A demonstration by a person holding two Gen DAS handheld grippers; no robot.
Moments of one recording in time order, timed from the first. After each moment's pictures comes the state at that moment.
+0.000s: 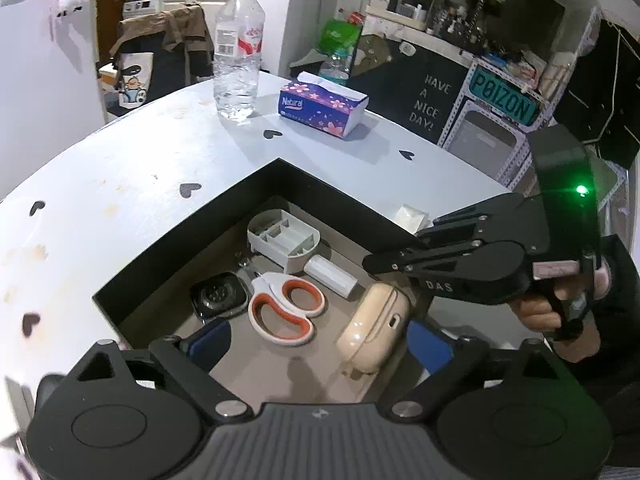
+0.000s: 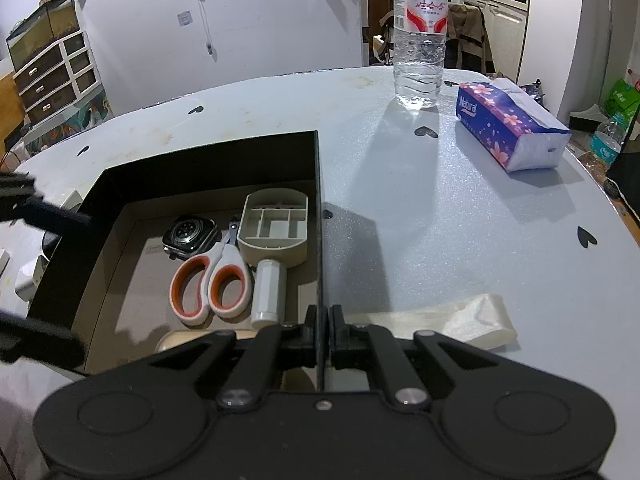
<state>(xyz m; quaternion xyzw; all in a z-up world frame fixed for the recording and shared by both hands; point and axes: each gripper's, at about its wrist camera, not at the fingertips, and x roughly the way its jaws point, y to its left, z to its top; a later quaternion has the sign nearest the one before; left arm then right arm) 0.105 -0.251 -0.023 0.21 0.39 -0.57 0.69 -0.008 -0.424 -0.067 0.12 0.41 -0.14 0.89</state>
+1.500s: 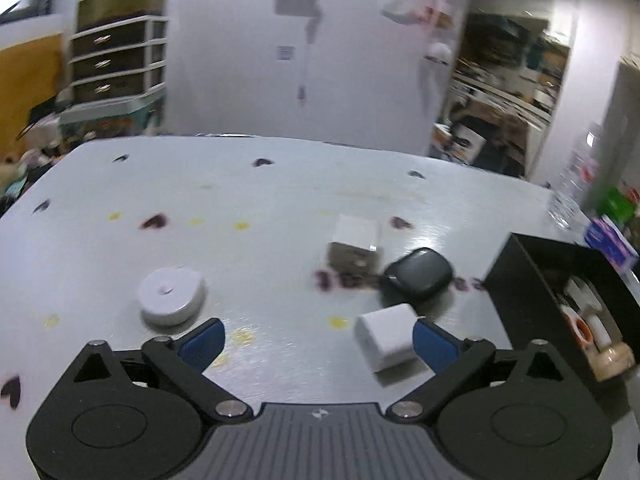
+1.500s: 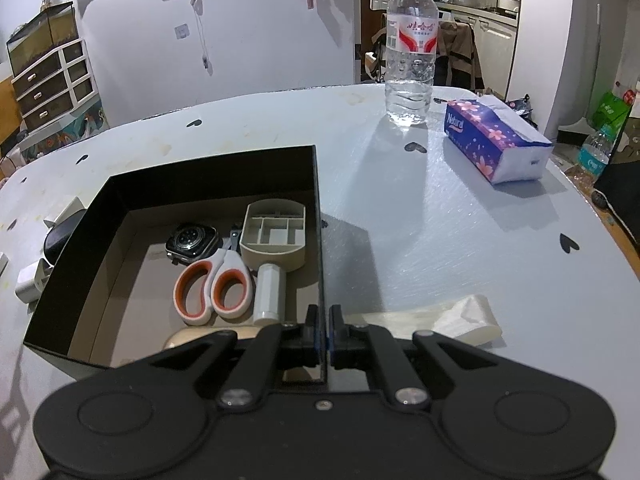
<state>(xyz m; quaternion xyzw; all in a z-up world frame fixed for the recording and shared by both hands) 0.122 -0.017 -0.046 0.00 0.35 -0.18 0.92 -0.023 -0.411 -0.057 0.10 0.39 -0.16 0.90</state>
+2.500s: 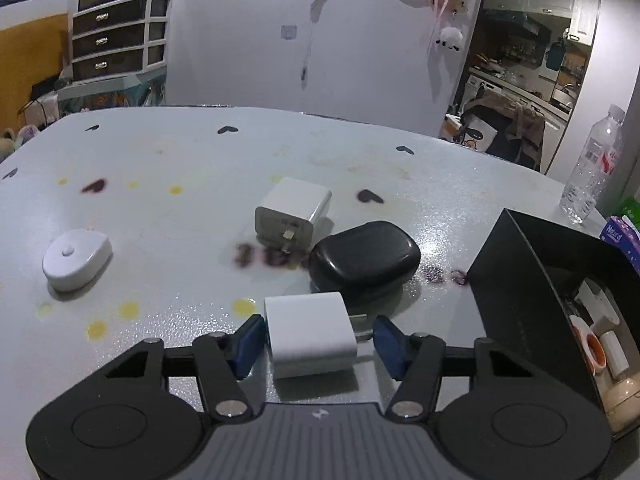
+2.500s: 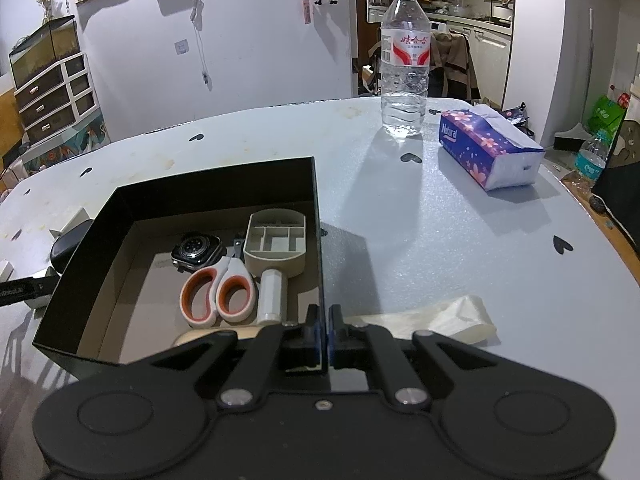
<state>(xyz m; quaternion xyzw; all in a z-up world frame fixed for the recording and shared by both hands) 0.127 -0.100 -0.087 -0.01 0.36 -0.16 0.92 -0.034 -0.411 -0.054 0.11 0.37 -0.16 0.91</state>
